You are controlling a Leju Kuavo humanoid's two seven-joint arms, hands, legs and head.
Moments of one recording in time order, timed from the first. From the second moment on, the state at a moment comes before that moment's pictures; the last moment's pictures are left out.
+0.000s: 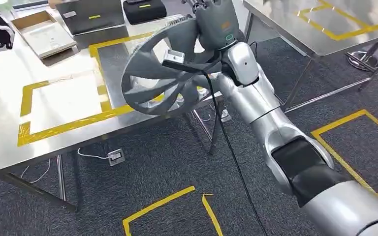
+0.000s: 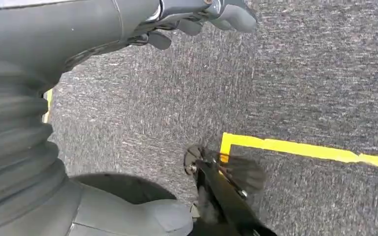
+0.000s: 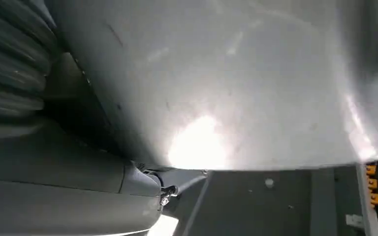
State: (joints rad) left arm -0.09 -0.22 1.11 -0.19 -0.97 0.42 -0.23; right arm -0.89 -0.22 0.28 -1.03 1.27 -0.24 -0.14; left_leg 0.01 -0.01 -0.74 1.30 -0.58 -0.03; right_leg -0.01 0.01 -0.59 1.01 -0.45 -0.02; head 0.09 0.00
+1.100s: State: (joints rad) left arm -0.09 -0.22 1.11 -0.19 -0.96 0.42 -0.22; right arm -0.90 -0.19 0.29 -1.04 1.26 -0.24 -0.17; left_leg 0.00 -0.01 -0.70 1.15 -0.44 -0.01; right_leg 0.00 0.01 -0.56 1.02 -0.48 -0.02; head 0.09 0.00
